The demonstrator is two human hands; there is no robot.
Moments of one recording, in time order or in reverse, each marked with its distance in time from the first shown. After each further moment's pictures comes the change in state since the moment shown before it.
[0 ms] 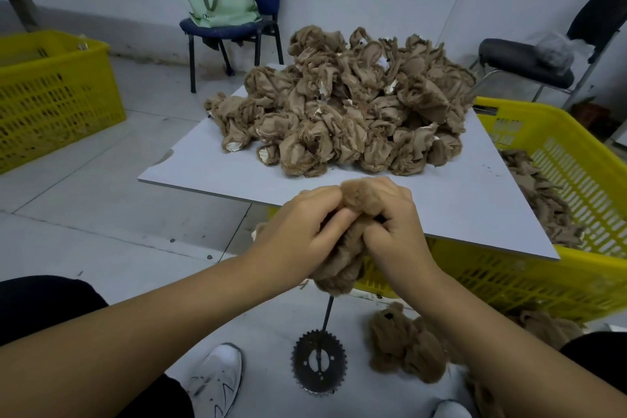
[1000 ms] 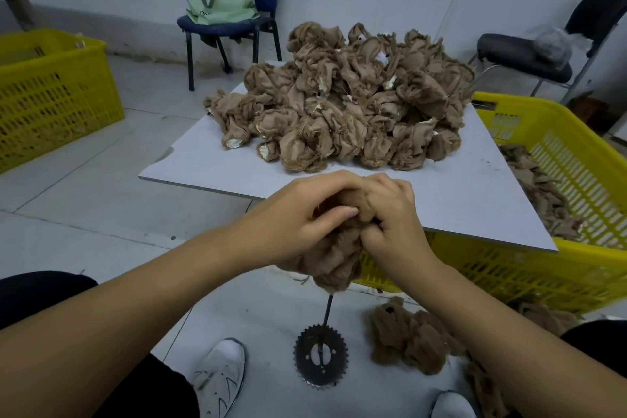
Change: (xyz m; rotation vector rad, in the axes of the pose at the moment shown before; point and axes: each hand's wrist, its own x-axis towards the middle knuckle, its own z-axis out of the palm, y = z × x) left_hand 0.012 0.000 -0.026 0.049 -0.219 0.147; right_hand -0.003 0.009 0.000 -0.254 -0.073 -0.120
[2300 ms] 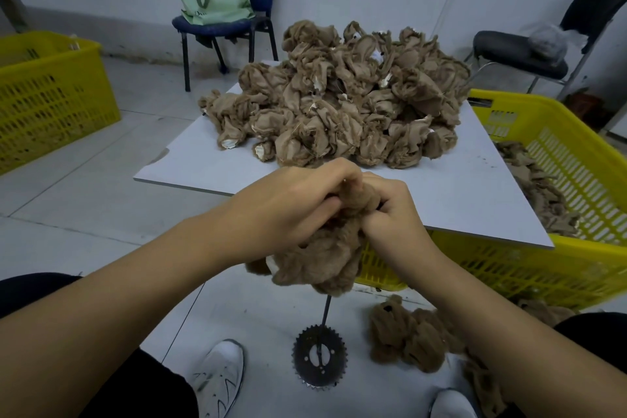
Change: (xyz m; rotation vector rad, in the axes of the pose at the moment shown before) left_hand 0.002 0.018 -0.021 0.284 -0.091 0.068; right_hand 0.012 -0.016 -0.009 0.646 -0.046 0.136
